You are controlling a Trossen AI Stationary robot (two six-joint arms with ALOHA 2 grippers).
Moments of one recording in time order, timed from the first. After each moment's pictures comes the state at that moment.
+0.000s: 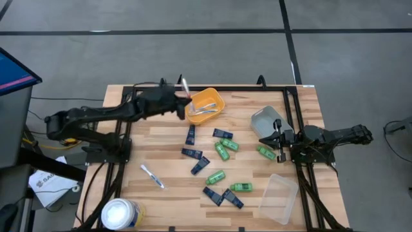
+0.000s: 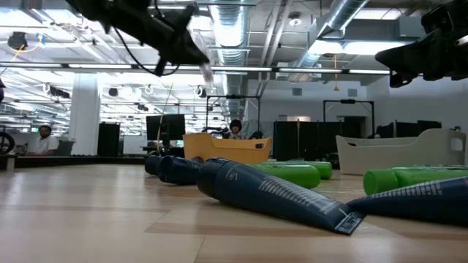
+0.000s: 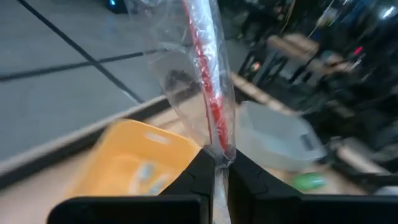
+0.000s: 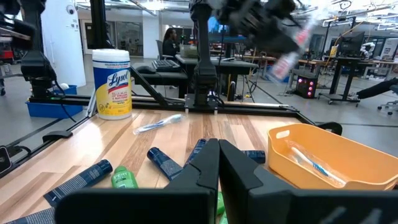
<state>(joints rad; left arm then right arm) 0.38 1.21 0.78 0.14 -0.13 -0.39 0.17 0.01 0.01 0.04 0.17 -0.06</state>
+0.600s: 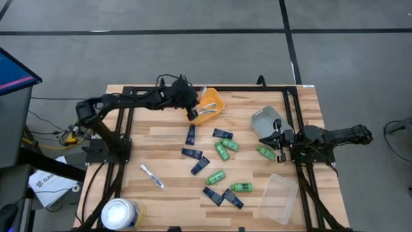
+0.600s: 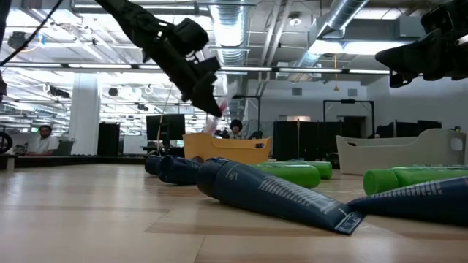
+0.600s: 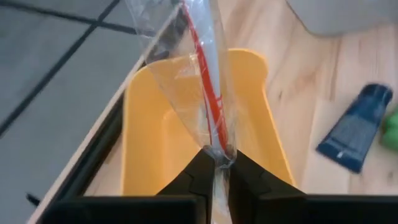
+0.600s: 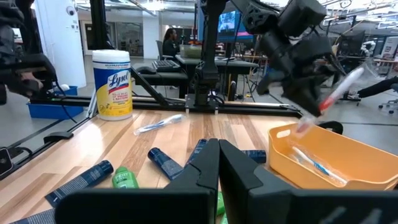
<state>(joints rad) 0.48 1.62 1.02 -0.09 -0.04 0.17 0.17 0.01 0.01 0.04 0.17 -0.05</state>
